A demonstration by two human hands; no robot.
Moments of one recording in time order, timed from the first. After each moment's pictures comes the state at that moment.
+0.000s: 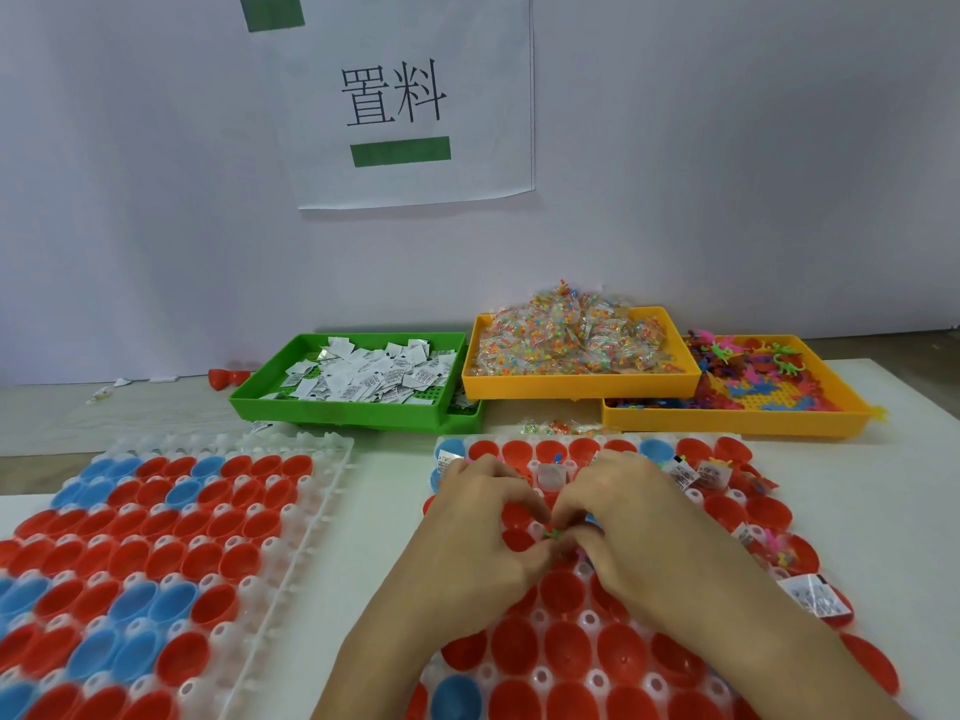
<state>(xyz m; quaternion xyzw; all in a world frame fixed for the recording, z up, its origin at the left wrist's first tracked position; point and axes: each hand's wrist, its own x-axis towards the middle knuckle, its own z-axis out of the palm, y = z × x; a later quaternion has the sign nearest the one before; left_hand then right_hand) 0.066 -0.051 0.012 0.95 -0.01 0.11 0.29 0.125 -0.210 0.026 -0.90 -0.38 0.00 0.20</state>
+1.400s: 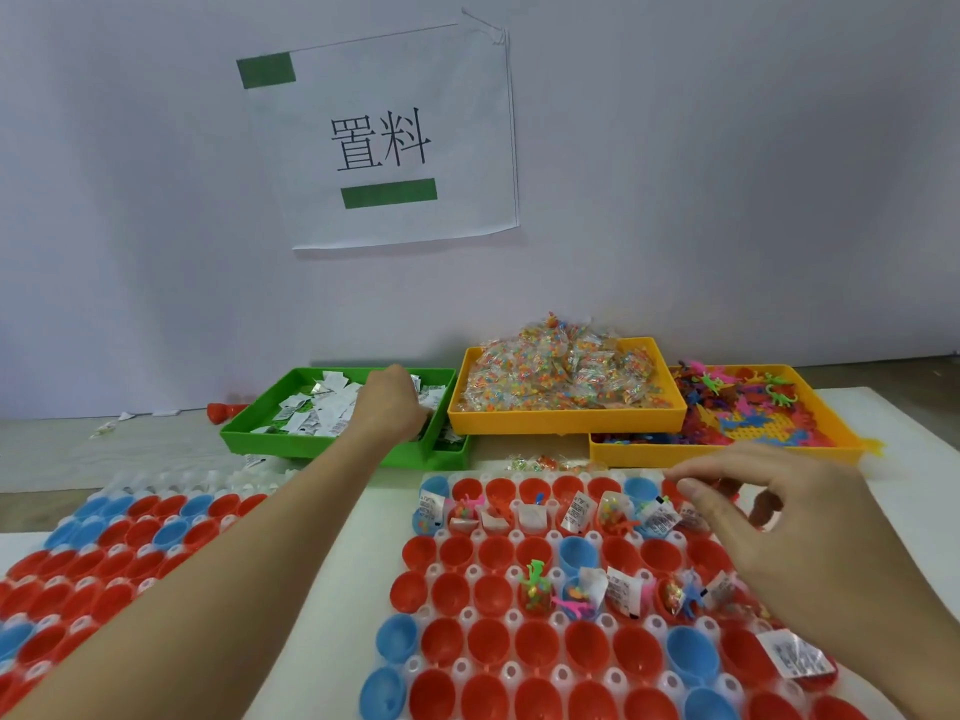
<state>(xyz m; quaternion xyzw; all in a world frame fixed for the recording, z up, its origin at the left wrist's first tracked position) 0.208 0.052 0.043 0.95 0.27 0.11 0.14 0.155 -0.289 0.039 -0.85 -0.28 -0.16 0.42</state>
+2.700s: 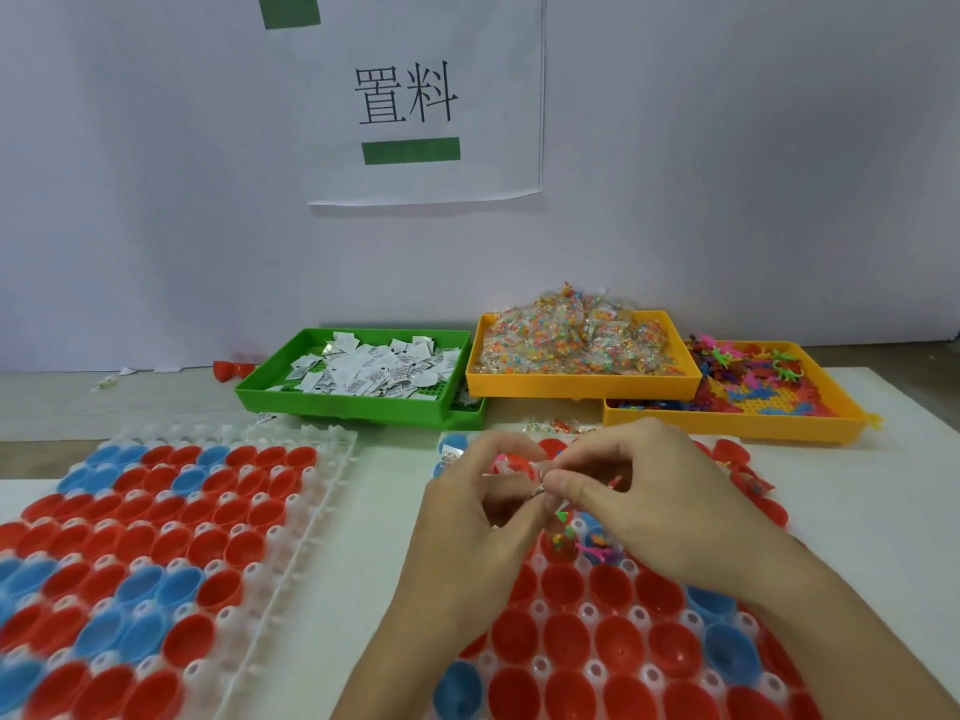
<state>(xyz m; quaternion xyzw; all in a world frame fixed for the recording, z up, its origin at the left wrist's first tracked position) 0.050 -0.066 0.018 0.78 -0.01 0.19 0.59 0.131 -0.214 0.045 -0.82 -0.36 0.03 0.44</state>
